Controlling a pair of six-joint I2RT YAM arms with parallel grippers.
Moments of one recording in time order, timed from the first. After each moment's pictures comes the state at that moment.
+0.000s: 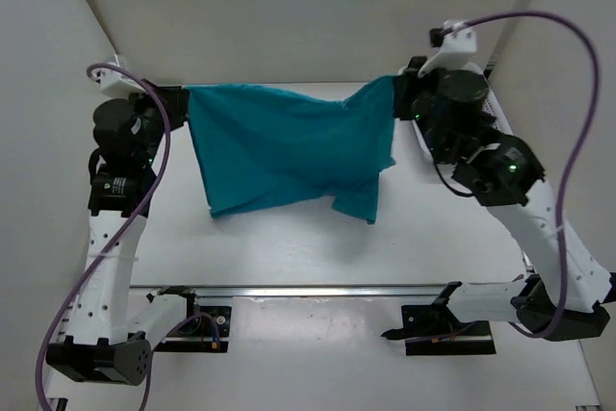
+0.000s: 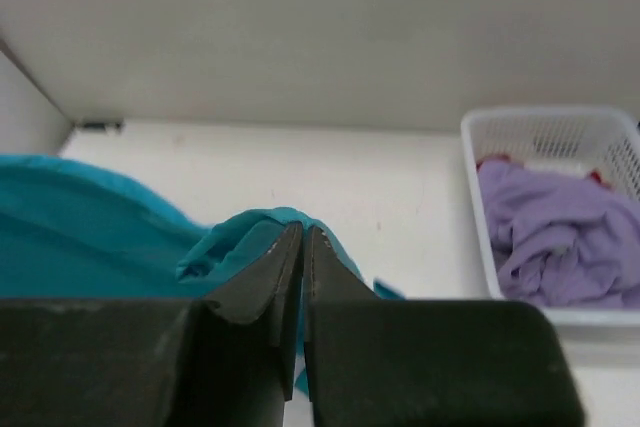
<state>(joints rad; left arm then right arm) -0.06 1.01 1.19 -0.24 0.03 -0.56 0.78 1.23 1.71 -0.62 0.60 0.21</state>
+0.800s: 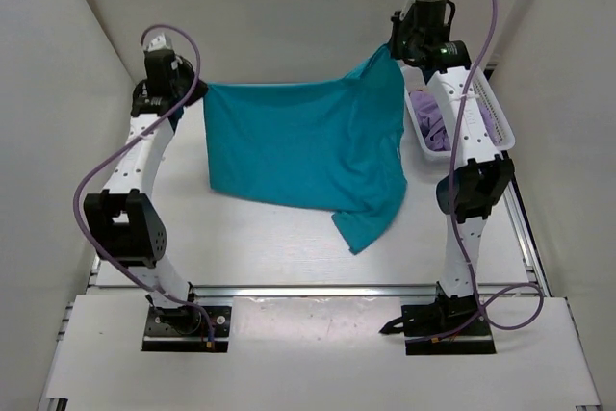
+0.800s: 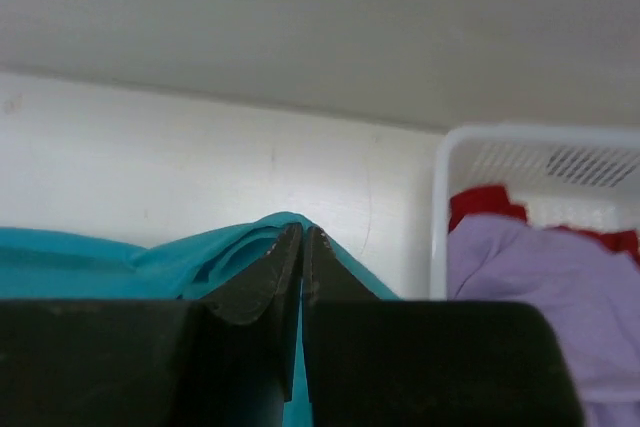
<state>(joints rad) -0.01 1.66 1.52 -0.31 0.02 -0.55 0.20 2.12 2.42 -0.70 -0.03 0.05</state>
